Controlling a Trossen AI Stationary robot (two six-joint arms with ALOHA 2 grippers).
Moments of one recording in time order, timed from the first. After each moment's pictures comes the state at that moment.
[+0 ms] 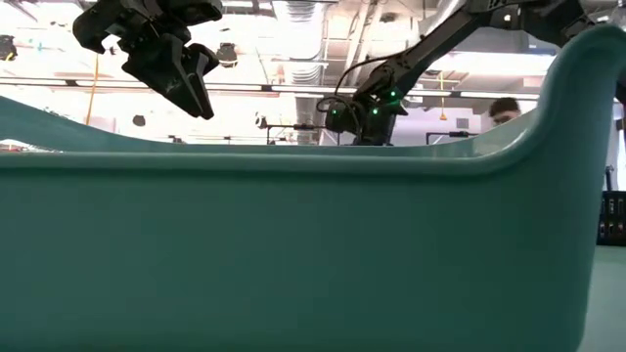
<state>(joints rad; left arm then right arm) -0.18 1.23 0.88 -0.51 -0.24 0.04 -0.56 2.12 1.60 -0.74 -0.02 -1.19</state>
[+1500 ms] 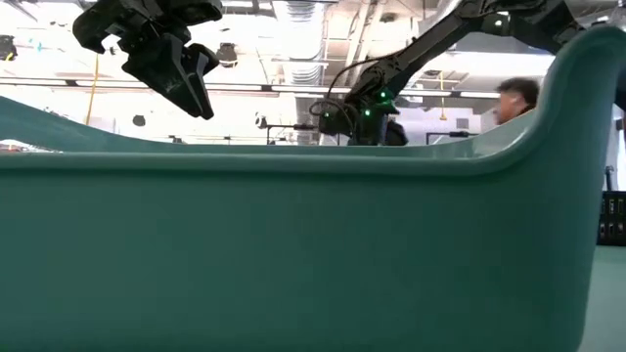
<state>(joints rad) -0.18 1.23 0.88 -0.51 -0.24 0.04 -0.55 2.18 1.70 -0.84 0.01 -1.23</state>
